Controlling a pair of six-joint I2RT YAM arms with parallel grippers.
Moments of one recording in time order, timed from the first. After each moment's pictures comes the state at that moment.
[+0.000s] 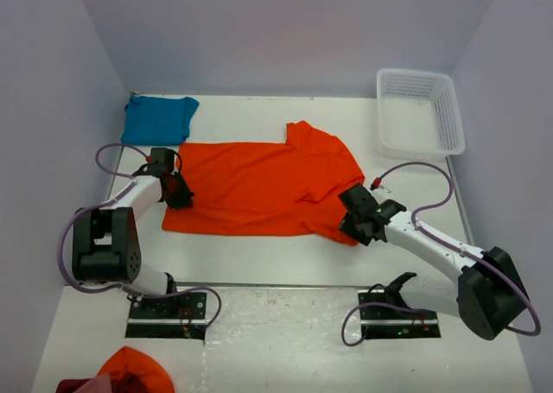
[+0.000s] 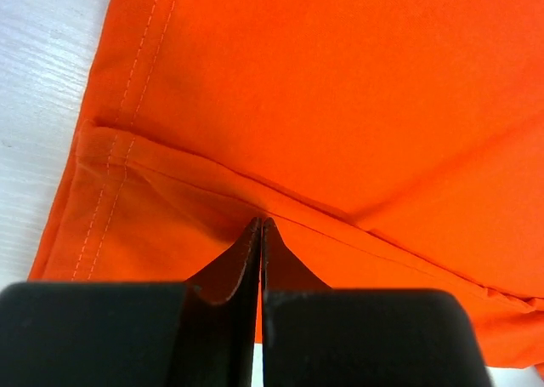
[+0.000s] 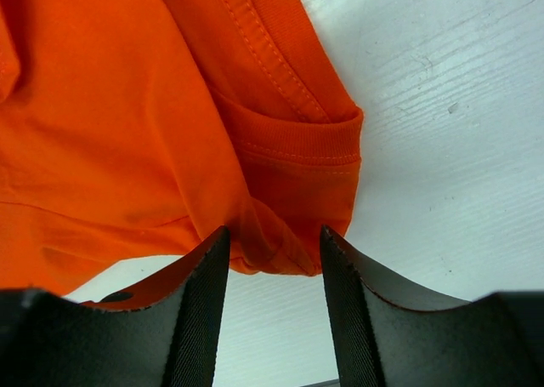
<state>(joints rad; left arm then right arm) 0.02 1.50 0.82 -0.47 0.05 -0.54 0.59 1.18 0.66 -0.70 0.32 1.11</state>
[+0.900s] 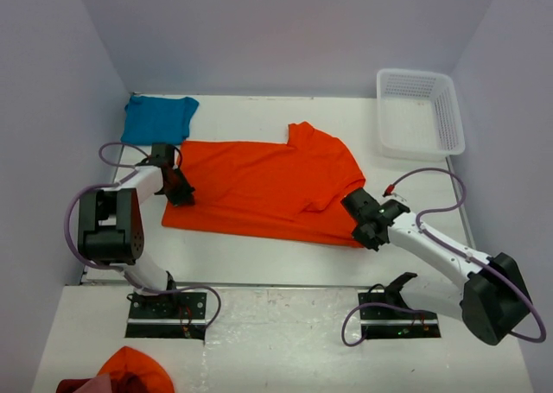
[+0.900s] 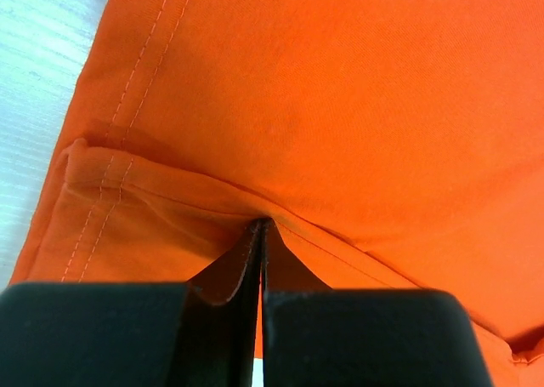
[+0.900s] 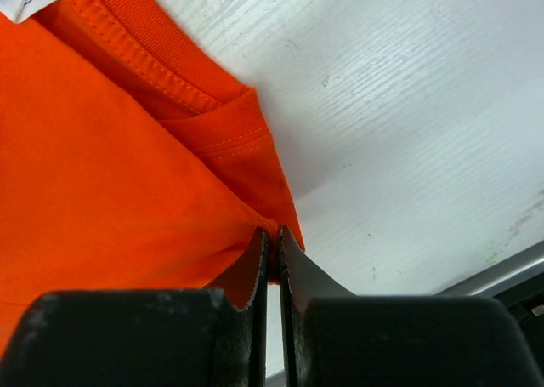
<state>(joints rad) 0.05 1.64 0.90 -0.48 0.07 -0.57 0.60 1.14 0.66 -0.90 0.41 1.24</state>
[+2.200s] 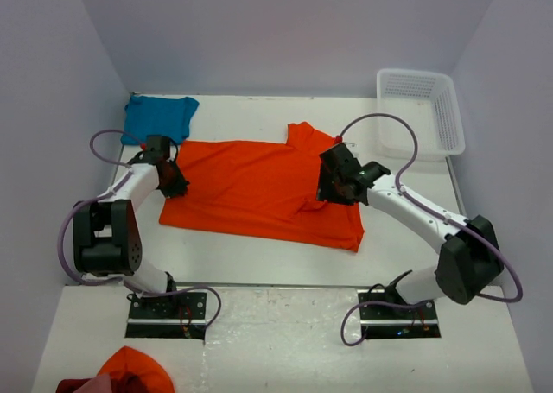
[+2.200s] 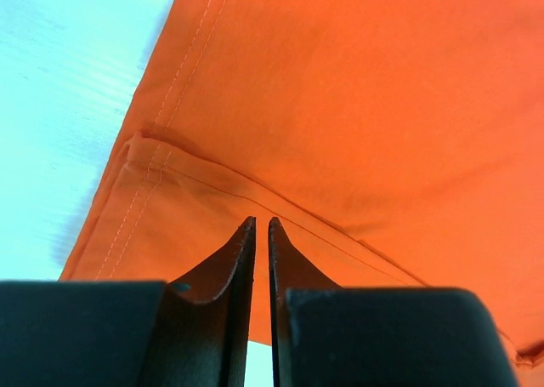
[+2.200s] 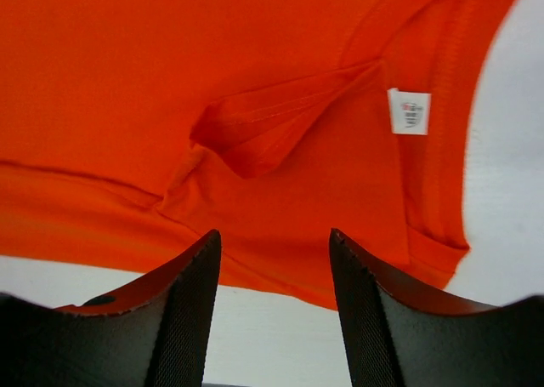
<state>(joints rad) 0.04 1.56 0.96 -0.53 -0.01 -0.50 0.61 1.41 1.07 -0.72 0.25 0.71</state>
